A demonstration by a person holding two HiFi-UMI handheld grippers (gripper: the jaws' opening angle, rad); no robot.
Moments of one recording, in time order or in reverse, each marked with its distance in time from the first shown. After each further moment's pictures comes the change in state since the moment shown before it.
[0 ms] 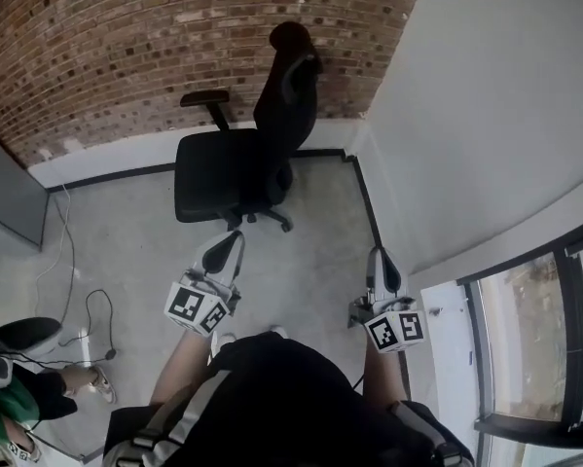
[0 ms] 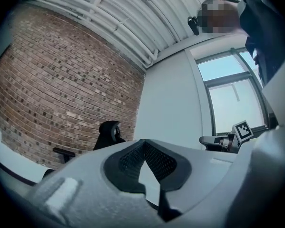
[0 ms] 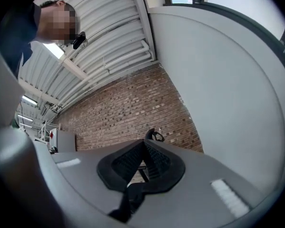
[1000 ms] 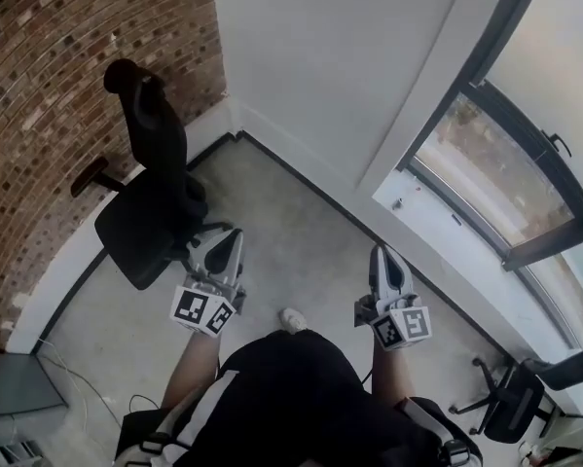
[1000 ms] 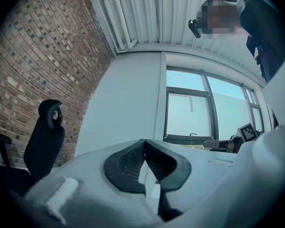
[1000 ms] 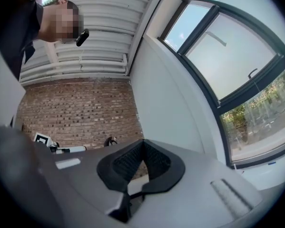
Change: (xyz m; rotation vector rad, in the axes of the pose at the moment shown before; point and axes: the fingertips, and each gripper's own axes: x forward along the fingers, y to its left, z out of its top) left arm 0.064 -0.112 -0.011 -0.102 0.105 -0.606; right arm -0.179 0.027 0.038 -0.075 -0.184 -0.609
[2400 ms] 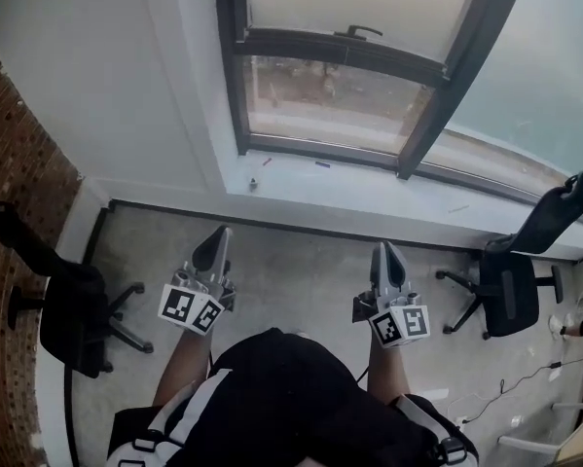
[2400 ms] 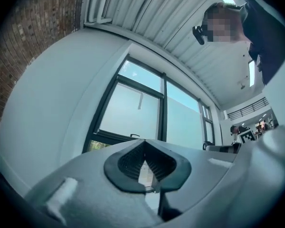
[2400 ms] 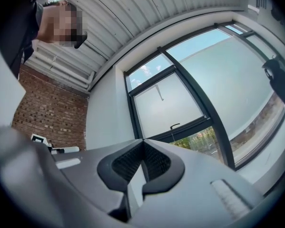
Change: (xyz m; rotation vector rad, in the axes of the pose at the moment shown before) left arm 0.154 -0.387 -0.062 -0.088 0.007 -0.561; right arm -0.354 -0.242 0.142 -0.143 -0.239 -0.577
